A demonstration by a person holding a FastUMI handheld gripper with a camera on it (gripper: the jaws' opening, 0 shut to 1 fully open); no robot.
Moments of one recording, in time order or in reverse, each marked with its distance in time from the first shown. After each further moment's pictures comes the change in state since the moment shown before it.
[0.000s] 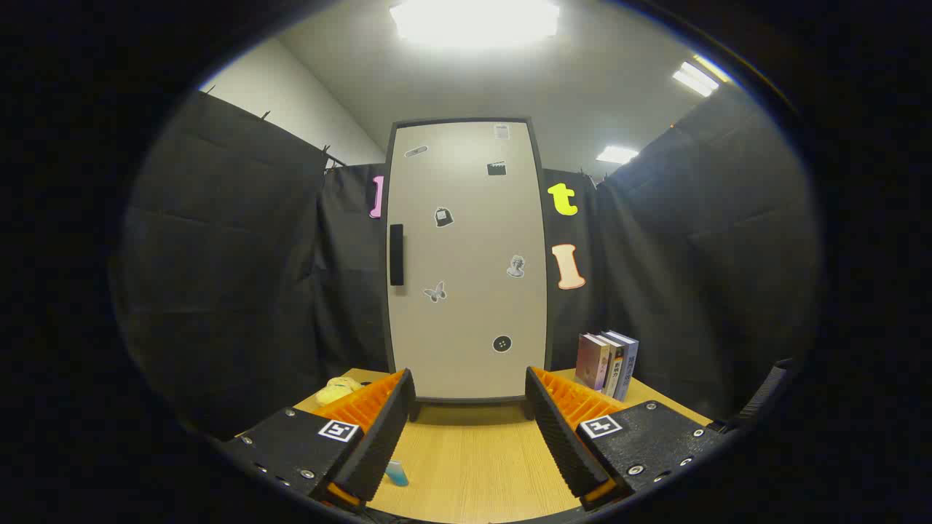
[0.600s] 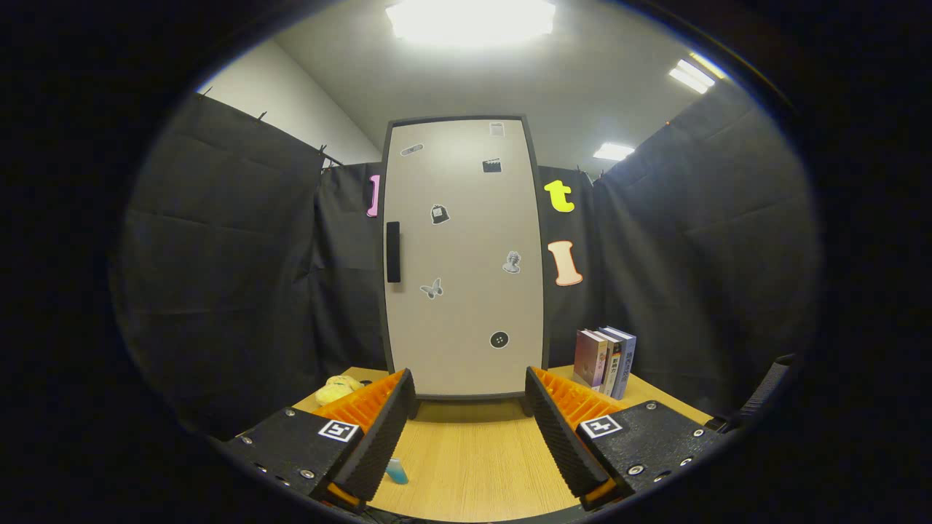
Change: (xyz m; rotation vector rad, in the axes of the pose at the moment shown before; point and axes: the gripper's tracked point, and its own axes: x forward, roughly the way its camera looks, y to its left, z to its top) arm -0.003 -0.004 -0.004 0.013 0.005 -0.007
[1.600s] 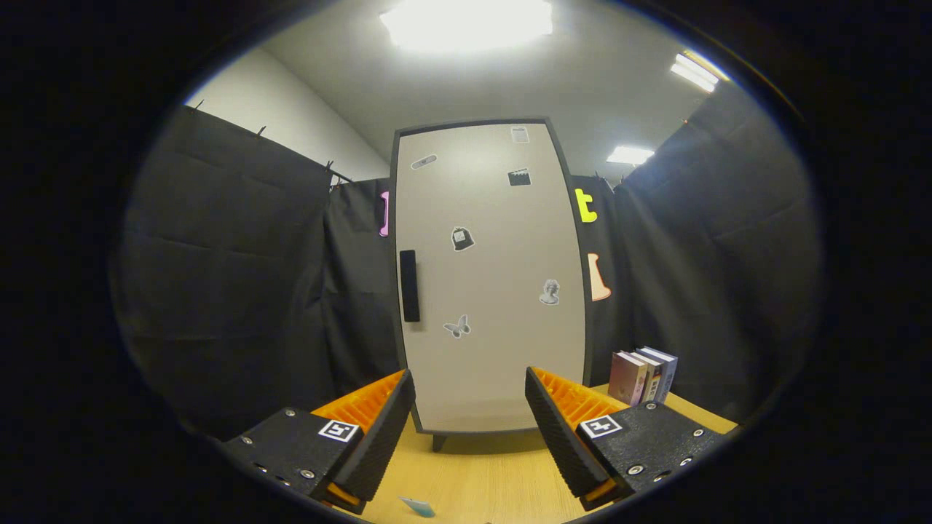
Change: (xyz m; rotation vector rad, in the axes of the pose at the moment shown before) arm 0.096 0.046 0.064 0.044 -0.075 0.082
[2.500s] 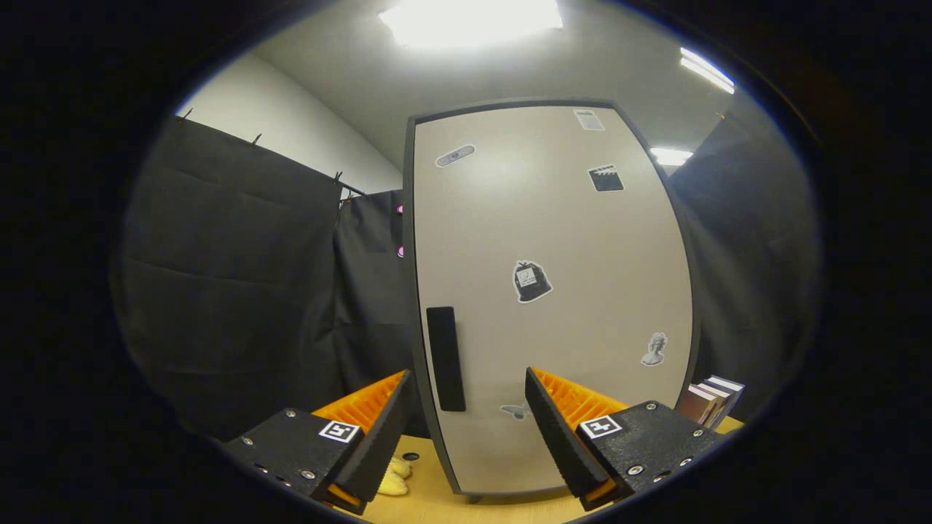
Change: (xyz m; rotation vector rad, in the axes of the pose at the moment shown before) arm 0.176 0.075 0.058 0.020 -0.038 0.093
